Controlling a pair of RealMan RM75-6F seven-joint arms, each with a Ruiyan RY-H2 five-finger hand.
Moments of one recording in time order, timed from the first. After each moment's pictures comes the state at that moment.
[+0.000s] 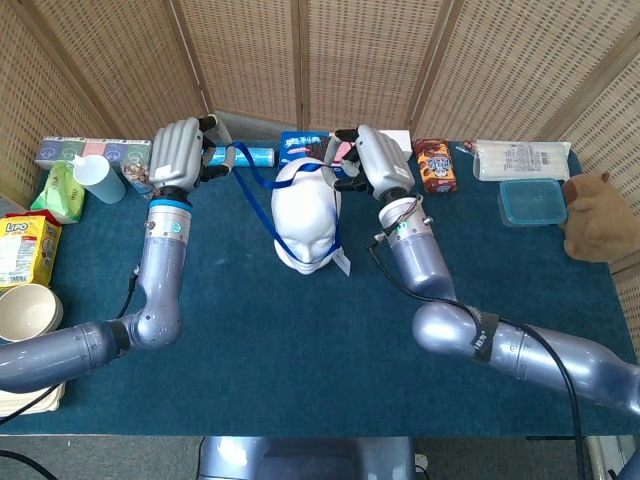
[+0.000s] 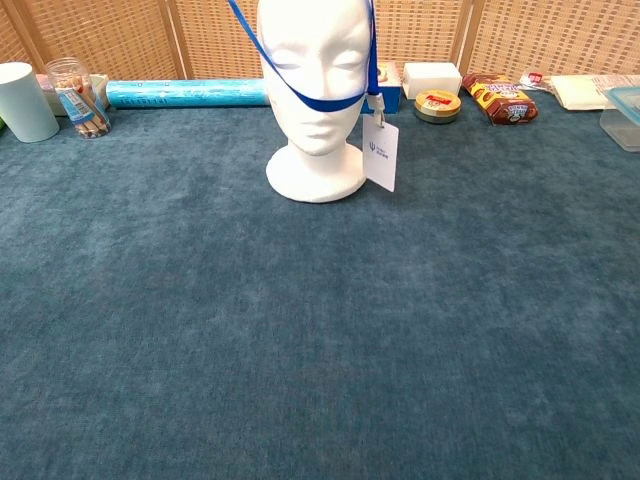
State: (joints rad) left arm -1.07 -1.42 -0.55 -1.48 0.53 1.19 0.42; right arm 1.21 -1.27 0.59 -1.62 -0.27 0.95 -0.26
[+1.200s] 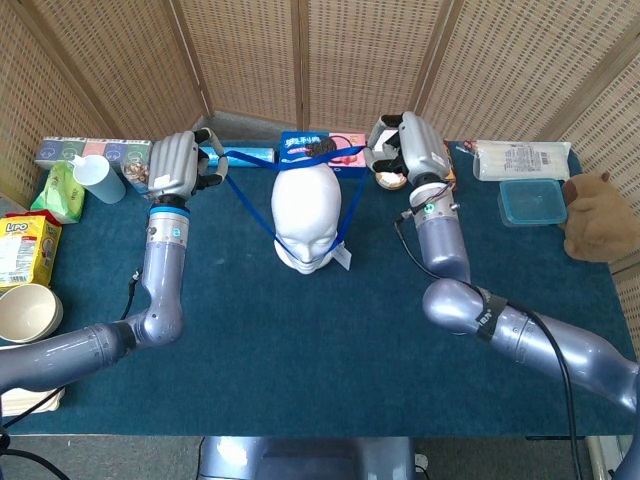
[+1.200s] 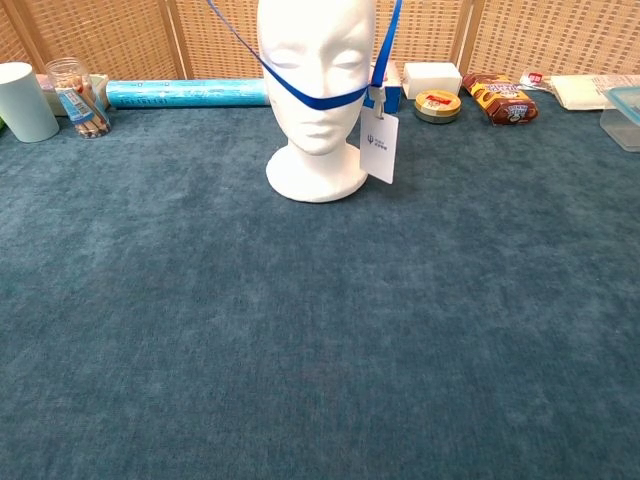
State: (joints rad) left arm -1.05 -1.50 -0.51 -1.36 0.56 1.16 0.40; right arm 1.19 -1.30 0.56 -1.46 -0.20 0.96 -0.28
